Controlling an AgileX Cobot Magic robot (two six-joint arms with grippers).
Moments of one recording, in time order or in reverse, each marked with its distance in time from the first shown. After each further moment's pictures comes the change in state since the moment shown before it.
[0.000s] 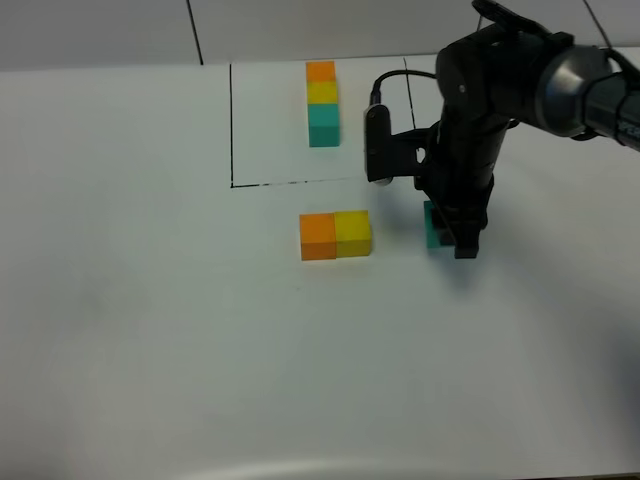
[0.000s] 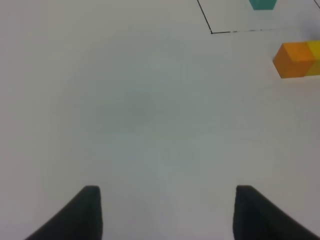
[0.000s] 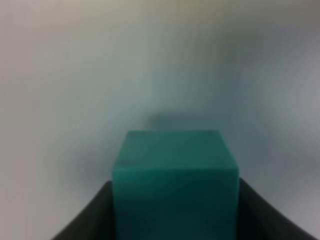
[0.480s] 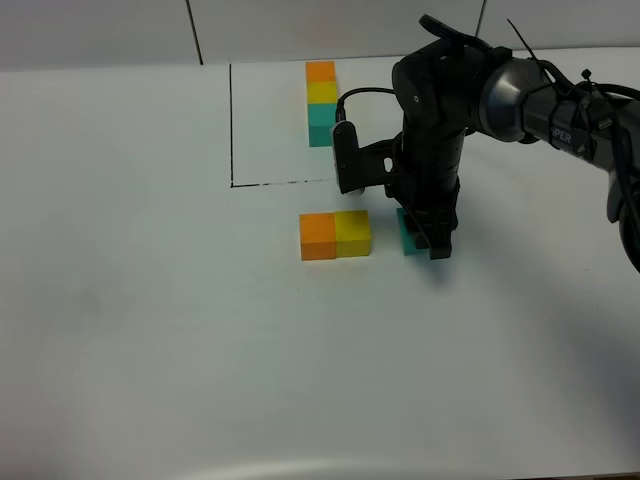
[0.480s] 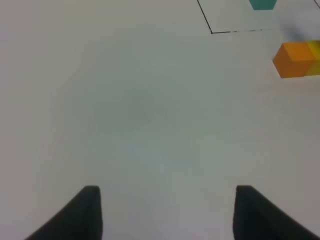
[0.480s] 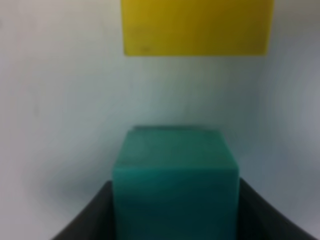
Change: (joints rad) left arm 0.000 0.000 0.000 0.000 0.000 0.000; right arm 0.035 0.137 -0.137 -0.004 0.036 -0.055
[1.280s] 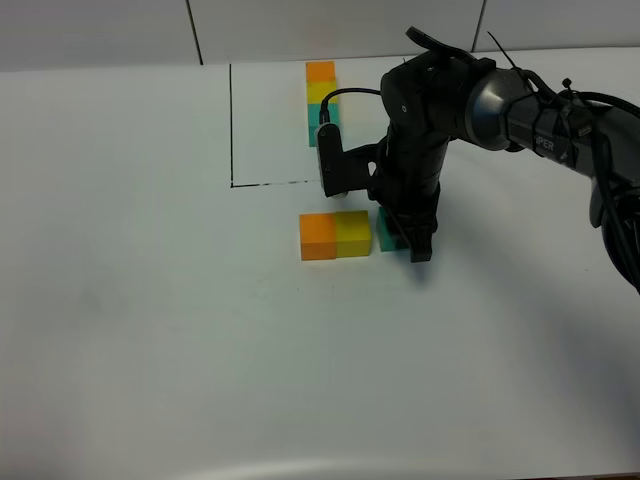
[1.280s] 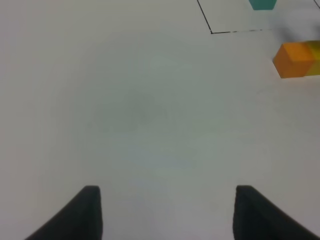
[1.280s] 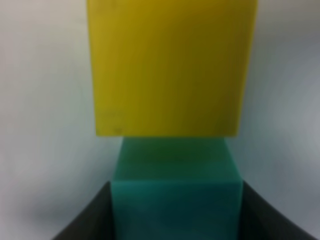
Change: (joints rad) left arm 0.000 0.000 0.000 0.000 0.000 0.000; right arm 0.018 0.037 -0.009 0.048 -0.092 -0.008
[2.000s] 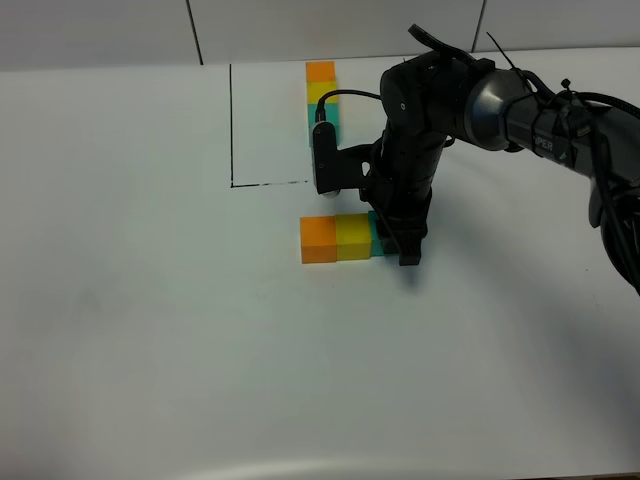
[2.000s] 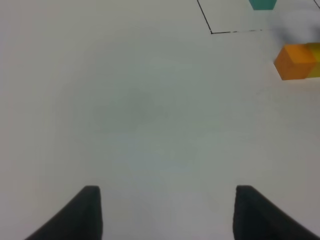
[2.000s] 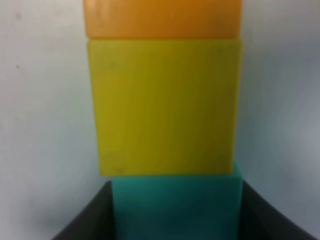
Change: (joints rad) left arm 0.000 0.000 0.000 0.000 0.000 0.000; right arm 0.000 0.001 -0.001 0.066 0.012 -0.001
